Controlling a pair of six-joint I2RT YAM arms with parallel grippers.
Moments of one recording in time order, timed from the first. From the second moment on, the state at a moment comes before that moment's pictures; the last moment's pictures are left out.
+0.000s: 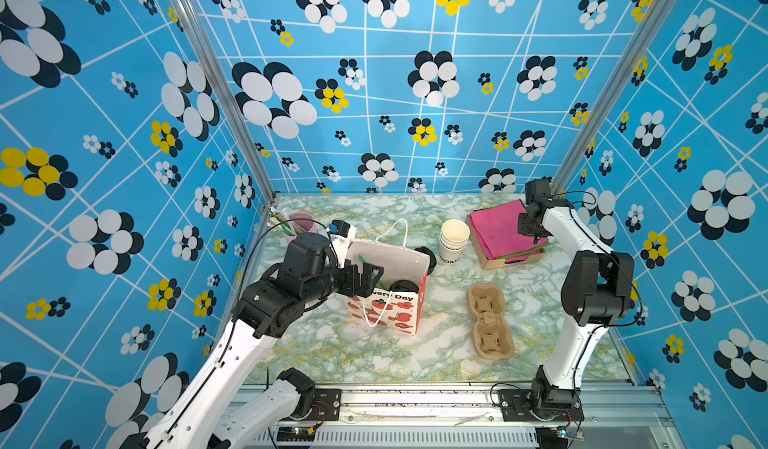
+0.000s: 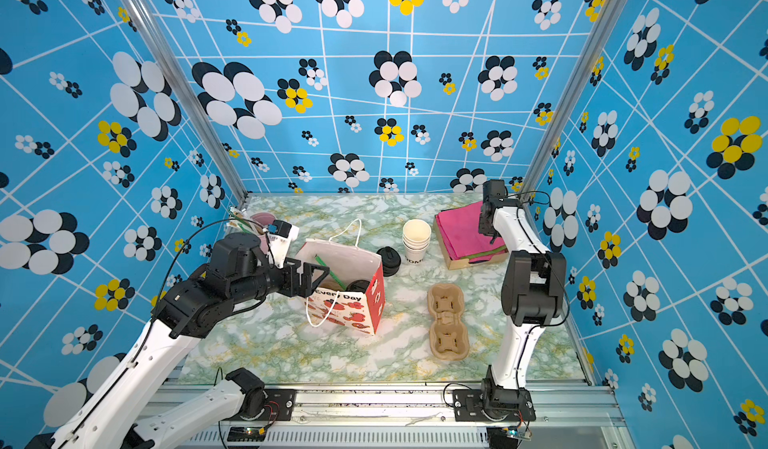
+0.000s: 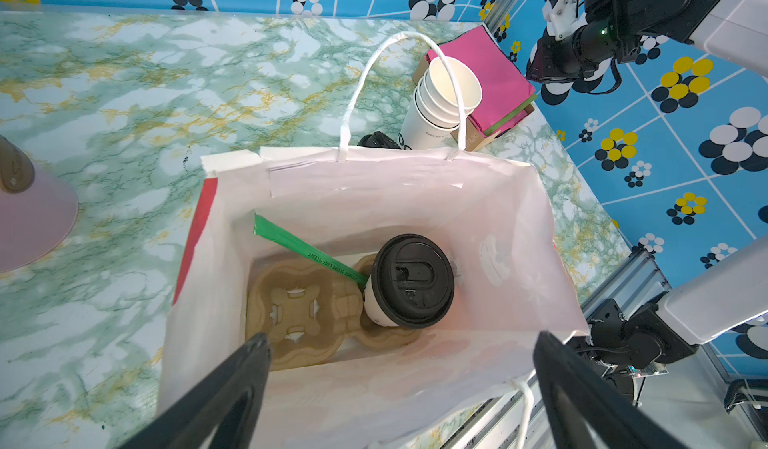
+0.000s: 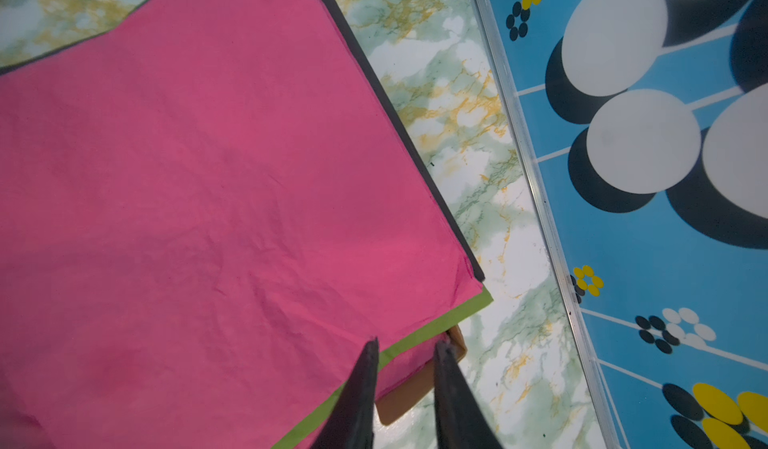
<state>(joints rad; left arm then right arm) -0.51 0.92 1.17 -0.84 0.21 -0.33 -0.06 1.96 1.64 -0.77 0.38 0.10</state>
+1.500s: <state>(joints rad) -0.50 0.90 1.15 -0.84 0.21 -0.33 -0.20 1.76 1.20 -0.42 -0.20 0.71</state>
